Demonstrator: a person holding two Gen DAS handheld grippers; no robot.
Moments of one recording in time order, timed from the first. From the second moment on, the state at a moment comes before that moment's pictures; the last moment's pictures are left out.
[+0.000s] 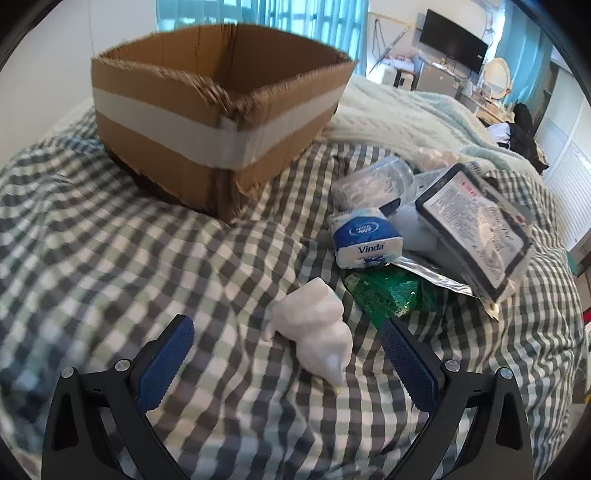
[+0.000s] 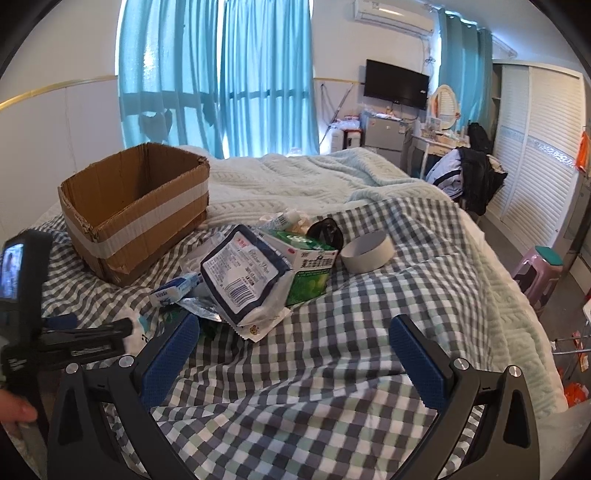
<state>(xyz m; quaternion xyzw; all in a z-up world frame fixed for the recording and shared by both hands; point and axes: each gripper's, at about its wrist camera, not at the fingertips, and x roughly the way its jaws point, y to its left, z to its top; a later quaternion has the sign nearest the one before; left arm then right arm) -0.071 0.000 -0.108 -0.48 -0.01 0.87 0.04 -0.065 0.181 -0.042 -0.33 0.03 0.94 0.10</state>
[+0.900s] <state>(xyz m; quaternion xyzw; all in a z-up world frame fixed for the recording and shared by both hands) -0.080 0.005 -0.123 -0.50 0.00 0.87 0.07 -0.173 0.203 -0.103 -0.43 0.13 0.89 0.01</state>
